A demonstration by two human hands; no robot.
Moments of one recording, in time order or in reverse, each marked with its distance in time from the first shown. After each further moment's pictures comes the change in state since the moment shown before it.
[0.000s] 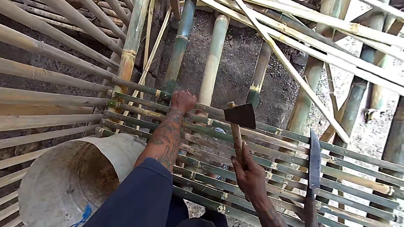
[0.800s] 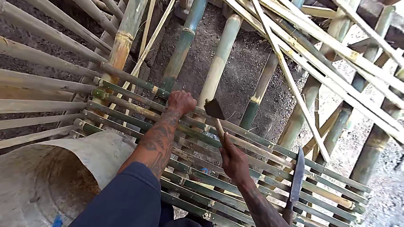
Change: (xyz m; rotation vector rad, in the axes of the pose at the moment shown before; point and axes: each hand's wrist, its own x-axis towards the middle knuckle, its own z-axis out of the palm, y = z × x) left_hand 0.003 -0.001 -0.004 -0.028 -0.034 -0.011; right_hand 0.072 0.006 0.028 -0.154 -0.191 -0.157
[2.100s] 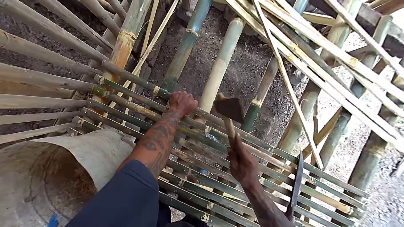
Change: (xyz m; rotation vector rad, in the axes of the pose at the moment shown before) left_hand 0.000 -0.002 -0.002 -0.012 0.012 0.005; right_hand 0.009 0.006 -0.015 0.010 0.140 -0.149
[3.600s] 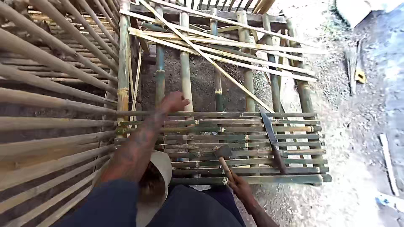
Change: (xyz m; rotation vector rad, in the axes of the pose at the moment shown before) left_hand -0.093 0.013 -0.179 -0.183 -0.216 0.393; right_hand -0.269 -0.081 0.011 0.255 -0.350 1.037
